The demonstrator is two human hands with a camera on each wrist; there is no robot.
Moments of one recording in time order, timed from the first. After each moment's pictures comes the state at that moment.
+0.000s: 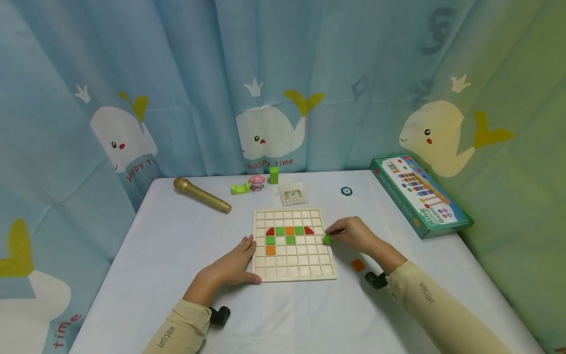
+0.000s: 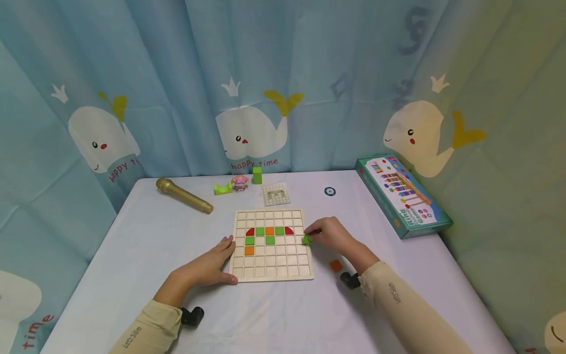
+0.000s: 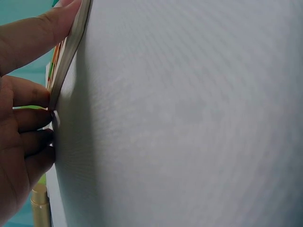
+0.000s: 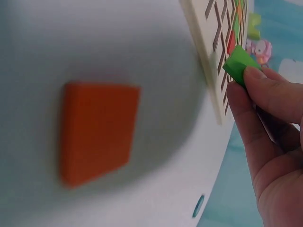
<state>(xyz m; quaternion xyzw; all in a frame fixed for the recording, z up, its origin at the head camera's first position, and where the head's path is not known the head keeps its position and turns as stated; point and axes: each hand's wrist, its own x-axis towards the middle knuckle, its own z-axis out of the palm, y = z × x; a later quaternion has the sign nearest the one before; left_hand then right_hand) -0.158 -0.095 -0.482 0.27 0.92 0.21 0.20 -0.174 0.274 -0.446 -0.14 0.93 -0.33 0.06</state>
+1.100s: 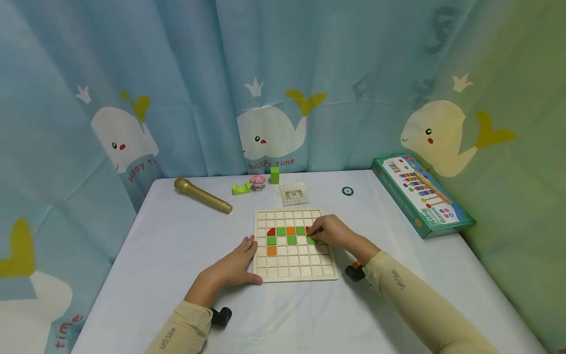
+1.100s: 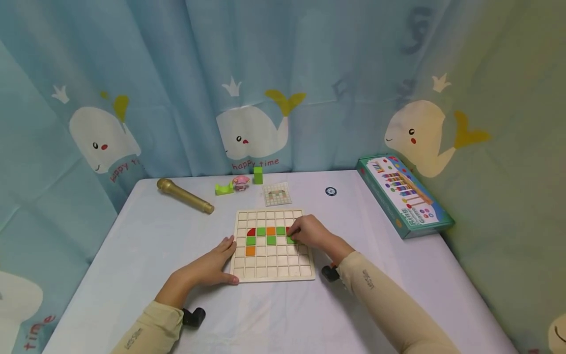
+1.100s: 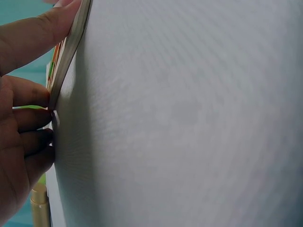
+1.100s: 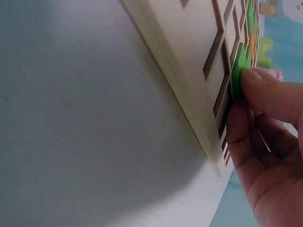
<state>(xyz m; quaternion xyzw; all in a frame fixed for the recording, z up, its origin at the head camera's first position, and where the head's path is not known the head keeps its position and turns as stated) -0.159 -0.096 -0.484 0.27 0.92 0.21 0.21 -0.204 0.231 -0.463 -0.20 0.93 -0.30 0.08</state>
